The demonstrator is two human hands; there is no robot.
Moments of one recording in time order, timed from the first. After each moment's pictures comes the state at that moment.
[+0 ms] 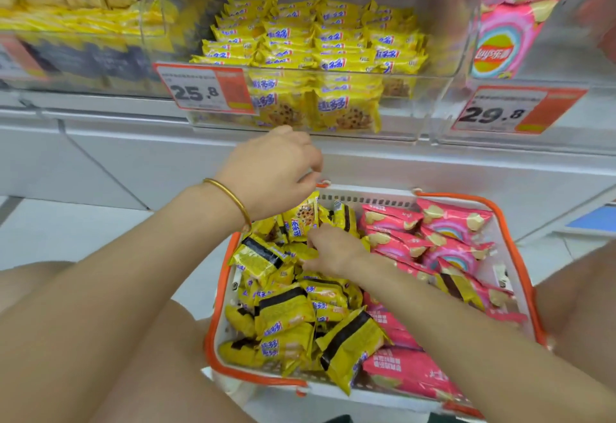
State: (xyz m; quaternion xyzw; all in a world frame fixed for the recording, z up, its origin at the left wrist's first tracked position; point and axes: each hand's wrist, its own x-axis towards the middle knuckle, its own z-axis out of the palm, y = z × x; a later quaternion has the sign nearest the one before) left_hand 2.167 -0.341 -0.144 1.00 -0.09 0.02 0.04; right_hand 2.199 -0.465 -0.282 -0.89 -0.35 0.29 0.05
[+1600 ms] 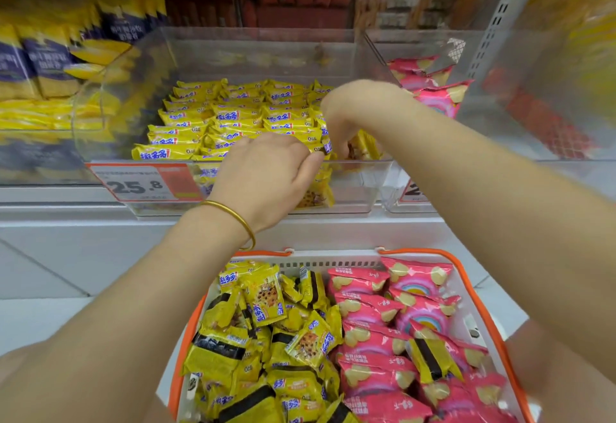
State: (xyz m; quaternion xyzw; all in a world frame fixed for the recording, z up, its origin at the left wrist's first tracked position) left_hand 2.249 -0.360 -0.110 0.98 -0.07 0.17 0.03; right_hand 2.344 -0.455 -0.042 -0.93 -0.28 0.10 -0.22
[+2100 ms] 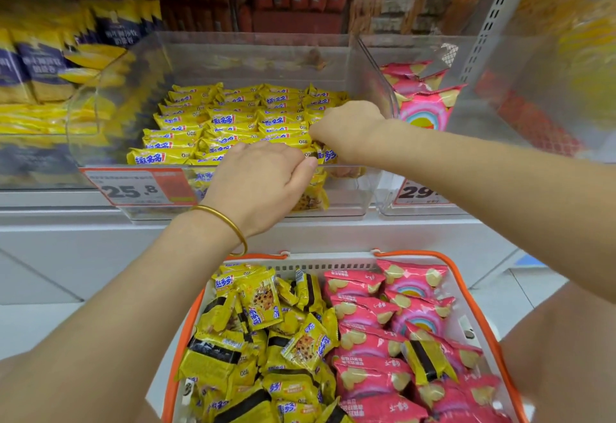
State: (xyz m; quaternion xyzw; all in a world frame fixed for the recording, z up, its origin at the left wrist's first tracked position) left_hand 2.249 -0.357 -0.112 0.98 -0.09 0.17 0.07; right_hand 2.353 -0.472 -0.076 -0.90 -0.34 -0.03 -0.26
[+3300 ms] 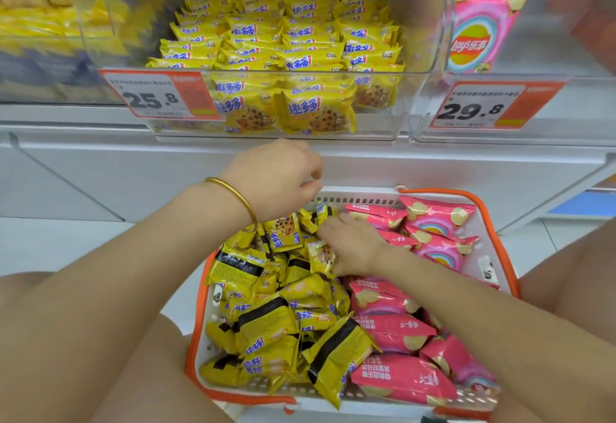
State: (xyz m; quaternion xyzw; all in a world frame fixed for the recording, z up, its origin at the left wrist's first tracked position) left_hand 2.198 -0.361 -0.153 0.99 -0.10 -0.04 0.06; right_hand 2.239 -0.511 -0.304 -0.87 -0.45 0.16 -0.07
